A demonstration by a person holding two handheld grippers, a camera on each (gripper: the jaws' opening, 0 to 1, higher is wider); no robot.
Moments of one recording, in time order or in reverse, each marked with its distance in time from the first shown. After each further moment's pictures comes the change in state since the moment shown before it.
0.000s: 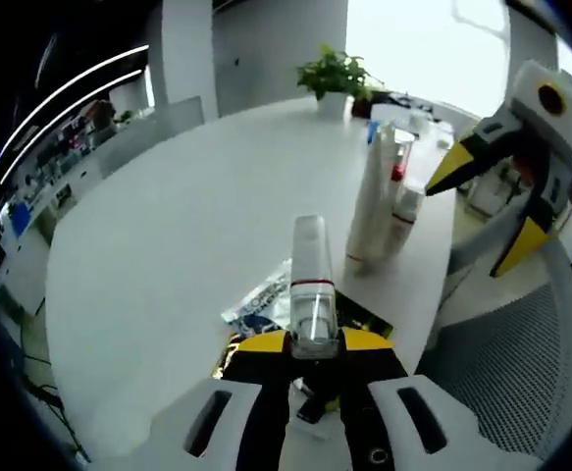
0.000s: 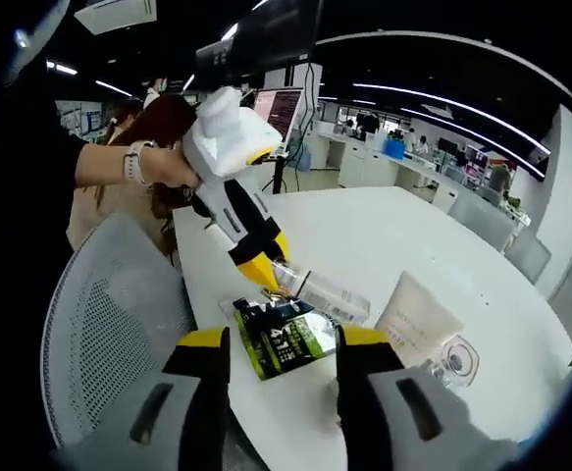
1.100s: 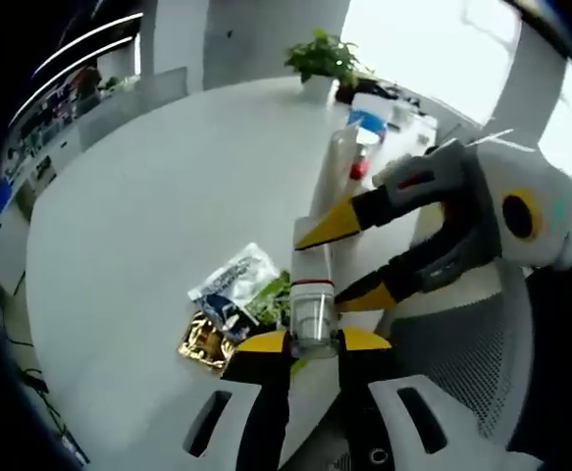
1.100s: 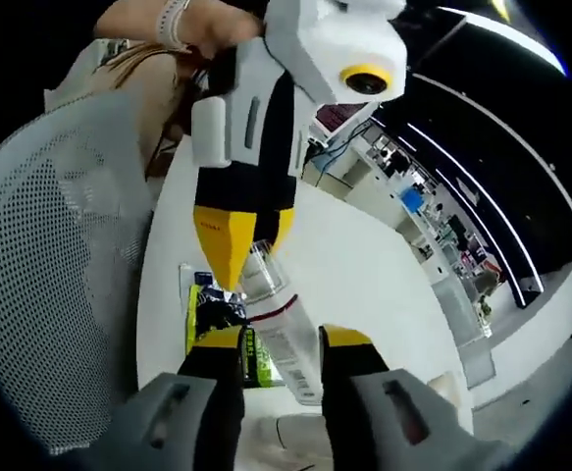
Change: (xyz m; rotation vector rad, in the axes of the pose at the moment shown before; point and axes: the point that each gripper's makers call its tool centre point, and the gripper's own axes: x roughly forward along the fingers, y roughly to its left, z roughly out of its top) left arm -0.023 -0.030 0.003 -0.084 0.101 -0.126; right arm 0.066 -0.003 -0.003 -0.553 0.095 -0.064
